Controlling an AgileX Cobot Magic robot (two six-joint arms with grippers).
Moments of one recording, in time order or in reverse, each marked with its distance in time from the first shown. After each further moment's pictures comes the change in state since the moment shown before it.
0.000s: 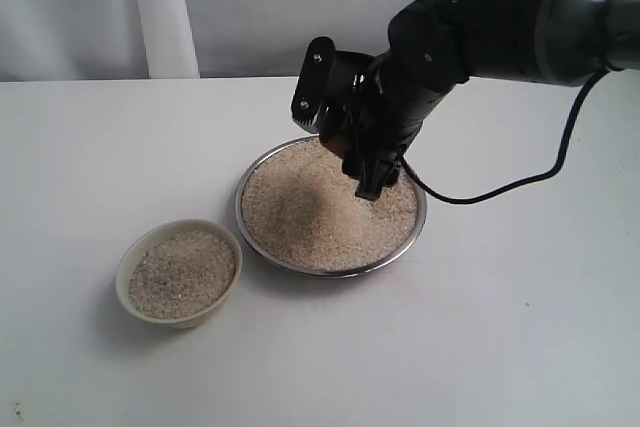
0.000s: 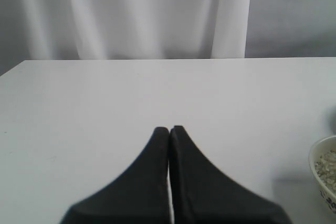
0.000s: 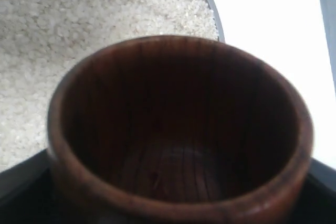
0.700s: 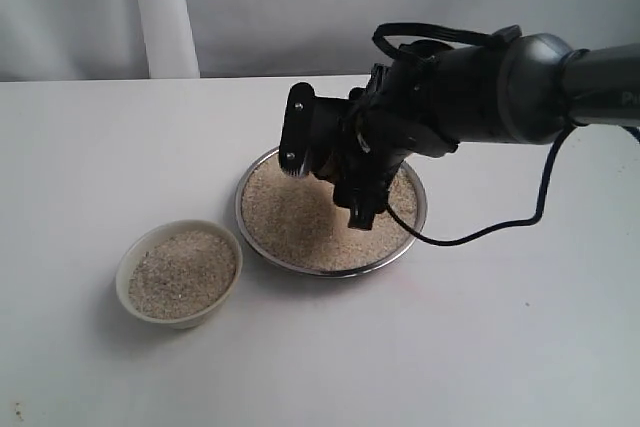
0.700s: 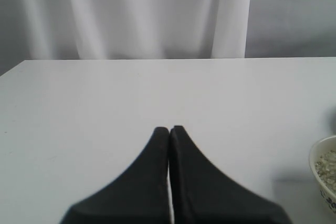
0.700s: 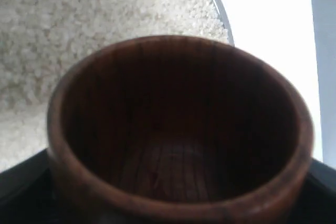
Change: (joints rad) left arm 0.000 0.000 0.000 0.000 0.000 0.000; right arm 0.065 0.026 0.126 -0.342 -0.179 0.272
